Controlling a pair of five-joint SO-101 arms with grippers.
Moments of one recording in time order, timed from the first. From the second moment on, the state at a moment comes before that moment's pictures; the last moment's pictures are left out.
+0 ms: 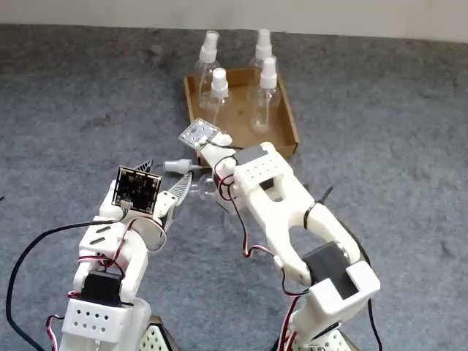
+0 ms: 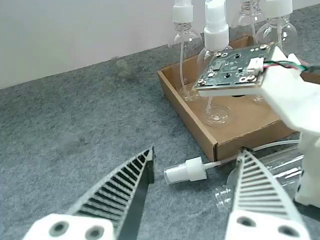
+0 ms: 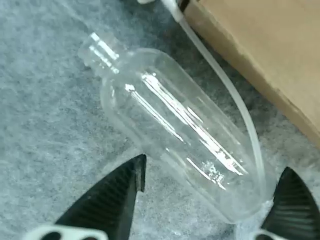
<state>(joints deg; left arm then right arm) 3.8 -88.9 84.4 33.1 -4.5 -31.3 6.2 18.9 58.9 25.5</state>
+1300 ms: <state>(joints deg) 4.6 -89.7 84.4 33.1 -4.4 -33.1 -18.5 45.3 61.6 29.5</state>
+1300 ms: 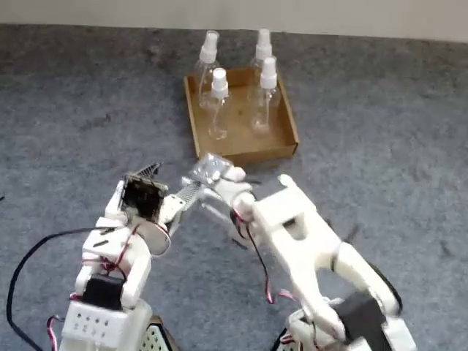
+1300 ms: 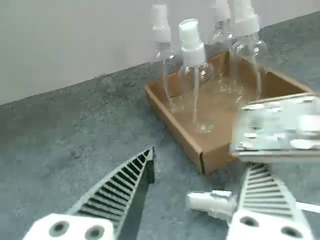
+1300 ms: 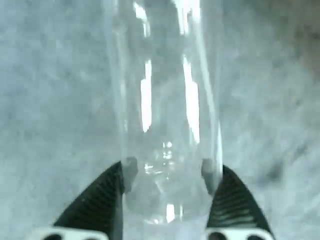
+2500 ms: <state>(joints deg) 22.7 -45.1 61.7 50.2 -27.3 -9.5 -34.0 56.0 72.9 44.7</state>
